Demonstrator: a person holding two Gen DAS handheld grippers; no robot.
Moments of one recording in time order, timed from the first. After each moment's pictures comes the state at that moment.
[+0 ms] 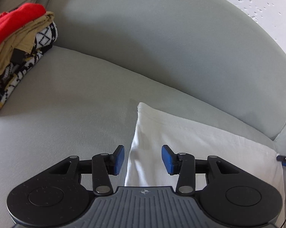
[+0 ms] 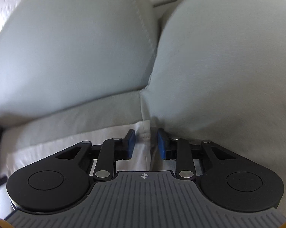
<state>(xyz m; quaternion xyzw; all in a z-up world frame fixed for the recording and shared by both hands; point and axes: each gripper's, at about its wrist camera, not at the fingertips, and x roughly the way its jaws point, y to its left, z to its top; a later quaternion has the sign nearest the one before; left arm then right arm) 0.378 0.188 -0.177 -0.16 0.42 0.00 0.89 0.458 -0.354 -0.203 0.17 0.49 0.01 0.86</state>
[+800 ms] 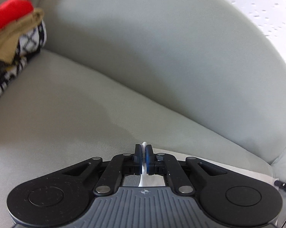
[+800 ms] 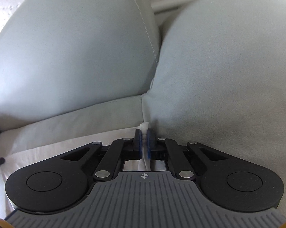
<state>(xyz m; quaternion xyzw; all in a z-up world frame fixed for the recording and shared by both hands) 0.423 0.207 -0.170 -0.19 0.40 -0.02 0.90 0.434 -0.339 -0.186 0.15 0.45 -0.02 0.88</state>
